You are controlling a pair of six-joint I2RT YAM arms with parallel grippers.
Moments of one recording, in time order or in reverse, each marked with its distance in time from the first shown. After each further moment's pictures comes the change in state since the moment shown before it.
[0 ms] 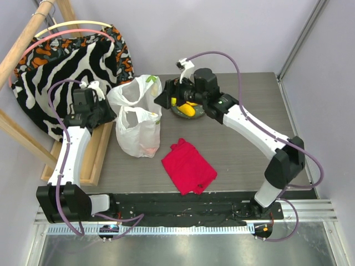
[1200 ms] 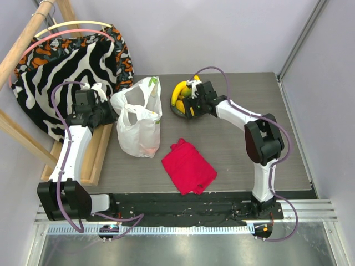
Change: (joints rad) left arm 0.000 0.022 -0.021 0.007 0.066 -0.008; right arm -0.195 0.293 -0.074 -0.160 0.281 -0.342
